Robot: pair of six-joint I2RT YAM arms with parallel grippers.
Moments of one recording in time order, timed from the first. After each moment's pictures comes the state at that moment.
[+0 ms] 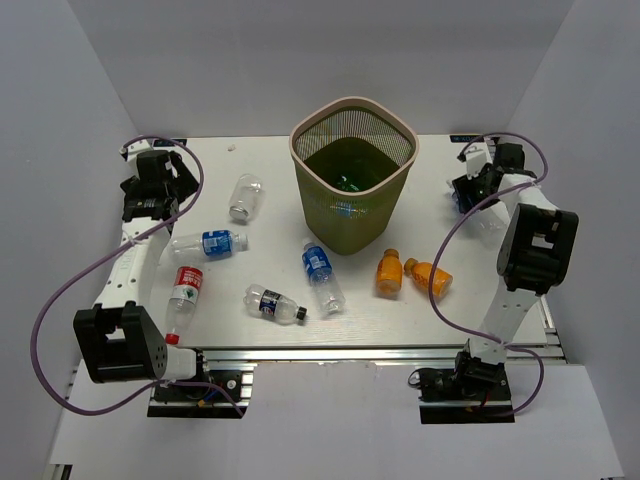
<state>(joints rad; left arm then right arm) 0.06 1.36 1.17 -0.36 -0.34 -0.42 -0.19 2.00 1.47 -0.47 -0.22 -0.65</state>
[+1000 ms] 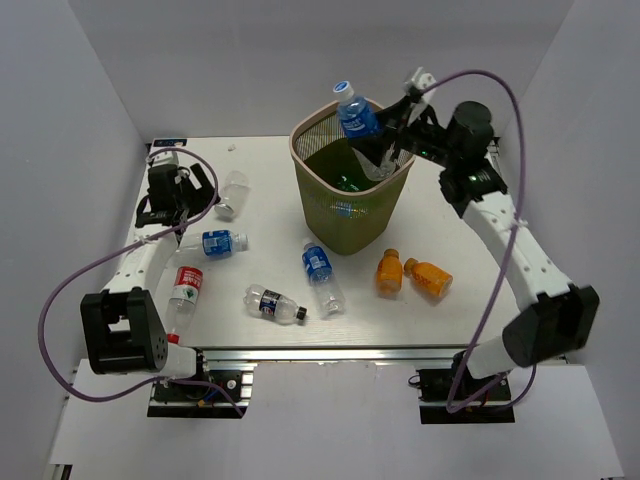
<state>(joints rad) 0.06 1.40 1.01 -0.14 -0.03 -0.38 0.34 1.42 1.46 0.14 -0.75 0.05</state>
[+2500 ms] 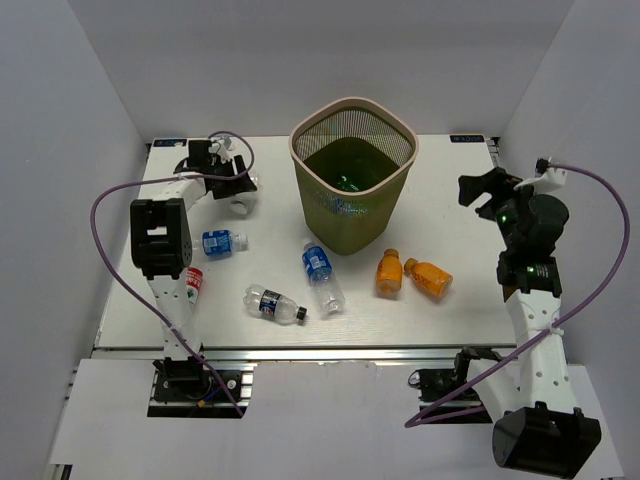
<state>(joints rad) 0.02 2.18 1.62 -0.26 0.39 -0.20 -0.11 0.87 0.84 -0.01 -0.21 0.42</state>
